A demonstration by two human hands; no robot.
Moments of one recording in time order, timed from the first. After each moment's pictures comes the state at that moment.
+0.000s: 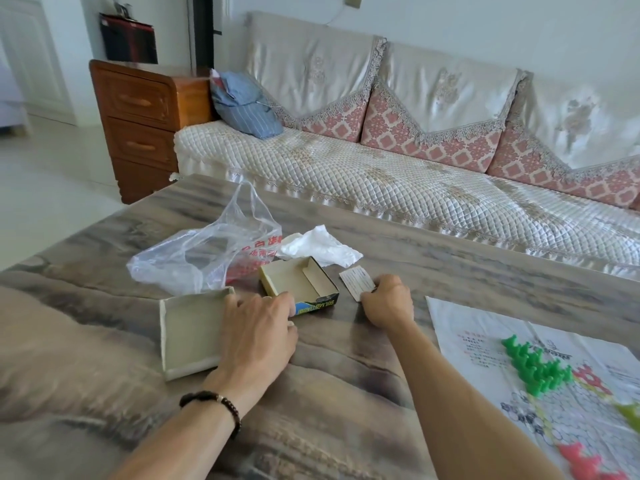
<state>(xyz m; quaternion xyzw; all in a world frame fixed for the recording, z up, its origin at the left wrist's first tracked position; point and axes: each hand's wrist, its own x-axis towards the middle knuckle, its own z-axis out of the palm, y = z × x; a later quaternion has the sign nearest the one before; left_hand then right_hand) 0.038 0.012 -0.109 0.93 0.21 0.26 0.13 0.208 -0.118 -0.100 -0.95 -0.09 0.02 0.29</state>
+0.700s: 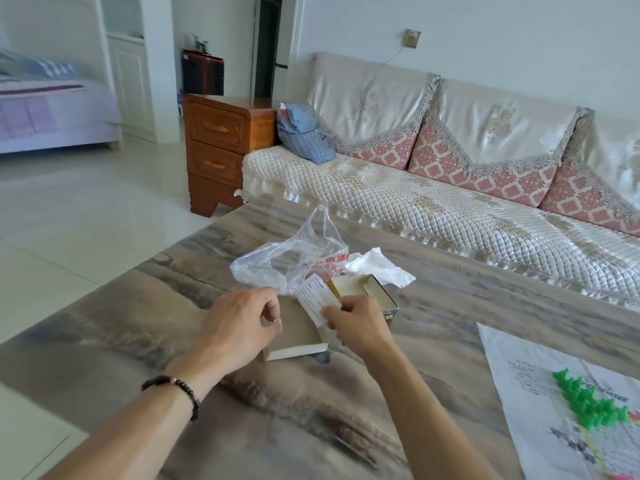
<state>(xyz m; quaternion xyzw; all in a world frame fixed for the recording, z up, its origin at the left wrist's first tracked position) -0.077 0.093 -0.070 0.91 0.24 0.25 0.21 0.064 -0.039 -0.067 -0.85 -0.26 0.14 0.43</state>
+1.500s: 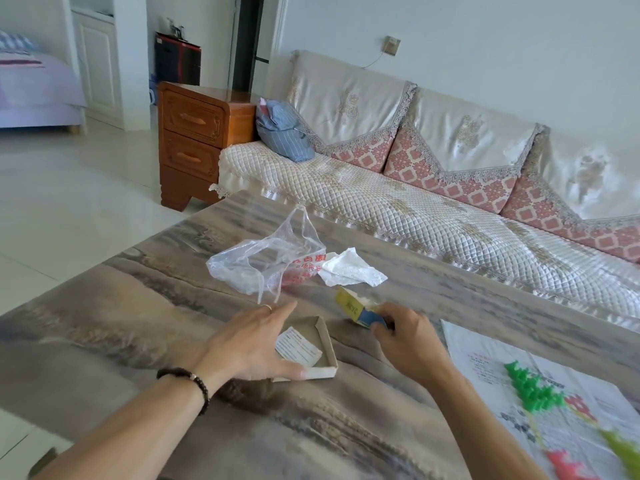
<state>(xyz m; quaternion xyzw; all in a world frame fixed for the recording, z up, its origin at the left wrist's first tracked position) -0.060 0.059 -0.063 0.97 0.13 0.01 0.19 0.088 -0.141 -0.038 -0.92 -0.33 -0.04 0.20</state>
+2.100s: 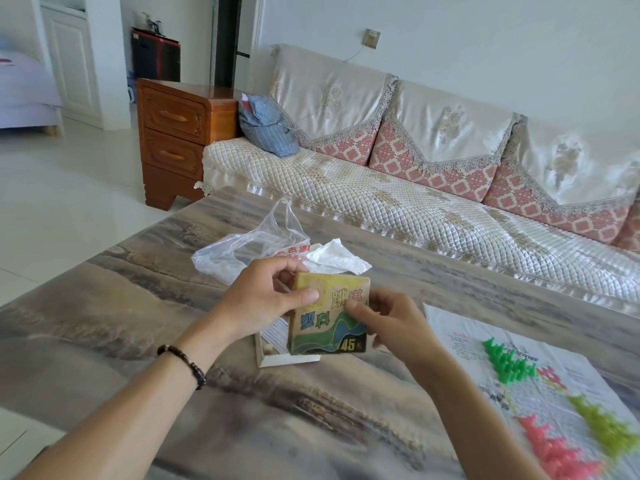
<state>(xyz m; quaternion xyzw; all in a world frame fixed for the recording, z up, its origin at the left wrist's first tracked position) -0.049 0.048 -0.030 0.79 0.09 0.21 0.57 0.045 -0.153 -0.010 -0.80 -0.29 0.16 0.51</state>
